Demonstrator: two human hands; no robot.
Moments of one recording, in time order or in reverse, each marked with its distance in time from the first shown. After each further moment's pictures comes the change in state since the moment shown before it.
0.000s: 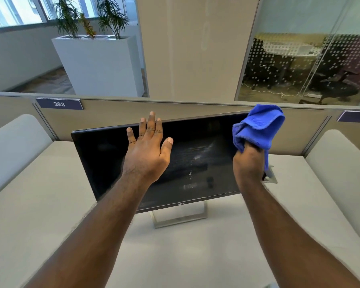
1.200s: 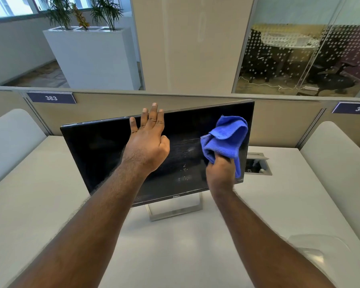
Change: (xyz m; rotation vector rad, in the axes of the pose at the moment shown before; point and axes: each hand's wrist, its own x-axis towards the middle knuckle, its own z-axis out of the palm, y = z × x) left_hand 0.010 0.014 0.002 -0.027 -0.033 0.063; right_hand -0.065 -0.013 0.020 -0.036 -0.155 -0.020
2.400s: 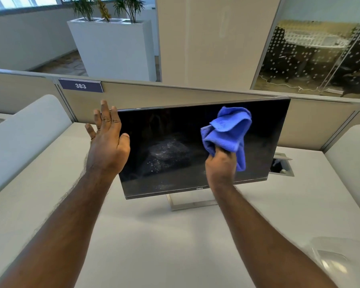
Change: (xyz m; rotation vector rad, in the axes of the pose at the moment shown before) left_hand -0.072 -0.131 -0.038 -0.092 0.240 -0.249; right_hand -0.026 -0.054 0.033 0.203 -0.170 -0.012
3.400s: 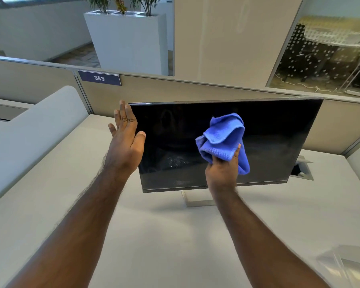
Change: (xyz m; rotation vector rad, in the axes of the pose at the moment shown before) left_hand -0.011 -0.019 -0.003 -0.246 -0.031 -0.022; right_hand -0.038 -0.025 0.045 -0.121 0.052 -0.136
